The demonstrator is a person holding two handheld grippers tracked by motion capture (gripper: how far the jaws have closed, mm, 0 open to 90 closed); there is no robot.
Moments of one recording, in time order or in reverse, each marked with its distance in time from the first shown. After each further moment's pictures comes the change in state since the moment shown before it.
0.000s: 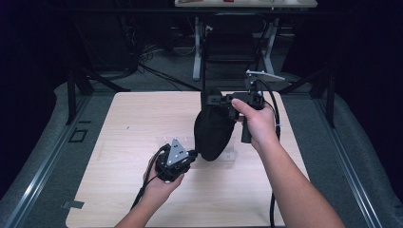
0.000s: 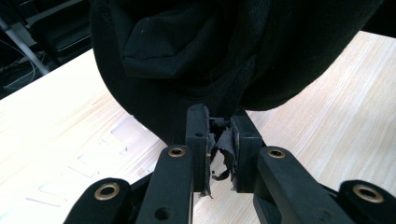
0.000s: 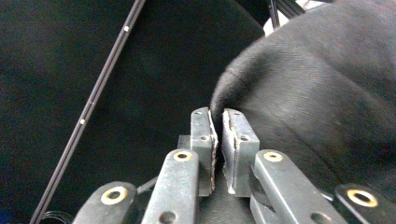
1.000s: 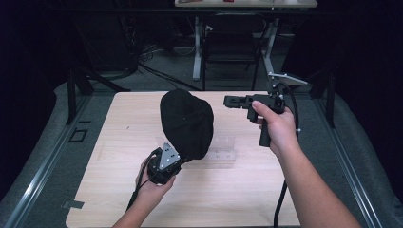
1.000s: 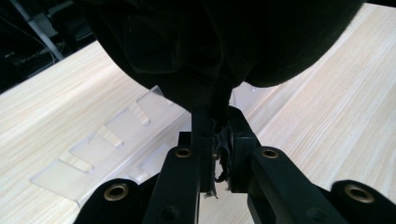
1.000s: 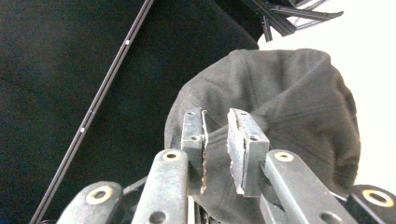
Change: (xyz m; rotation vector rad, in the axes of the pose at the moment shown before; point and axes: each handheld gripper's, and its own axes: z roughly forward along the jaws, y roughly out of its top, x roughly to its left) left arm 0.012 -0.027 -0.006 0.028 0.059 -0.011; right arm -0.010 -0.005 -0.044 -0.061 -0.010 -0.003
